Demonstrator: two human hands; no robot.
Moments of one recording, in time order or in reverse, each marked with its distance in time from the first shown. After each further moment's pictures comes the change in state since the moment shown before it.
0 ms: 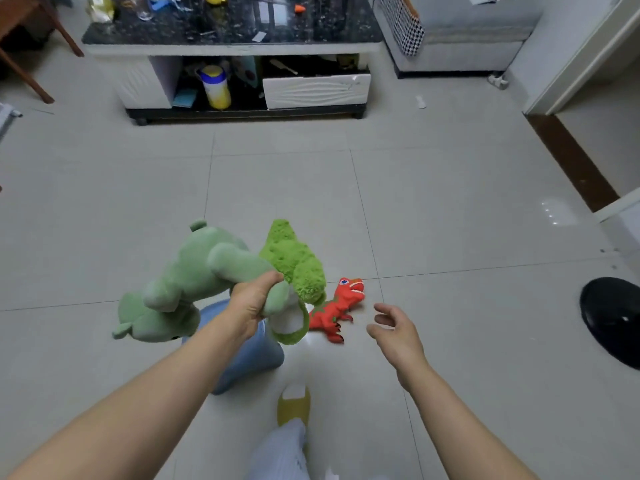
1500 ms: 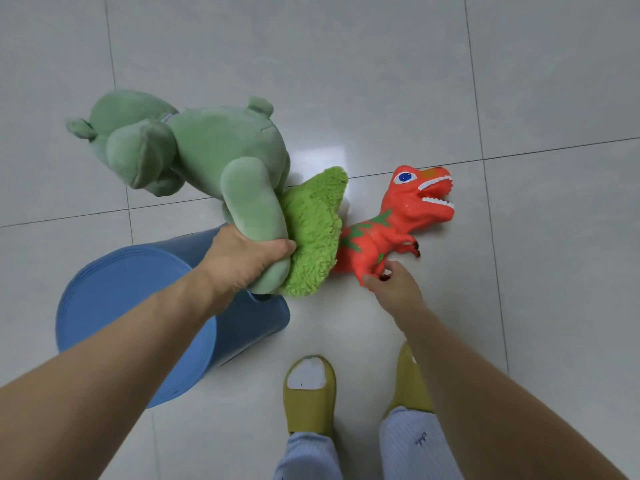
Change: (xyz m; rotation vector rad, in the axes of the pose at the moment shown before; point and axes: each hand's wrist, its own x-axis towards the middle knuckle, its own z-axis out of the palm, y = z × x) left_hand 0.392 -0.208 0.058 0.666 0.036 -0.069; right_hand 0.414 0.319 0.189 -0.245 -0.203 0.300
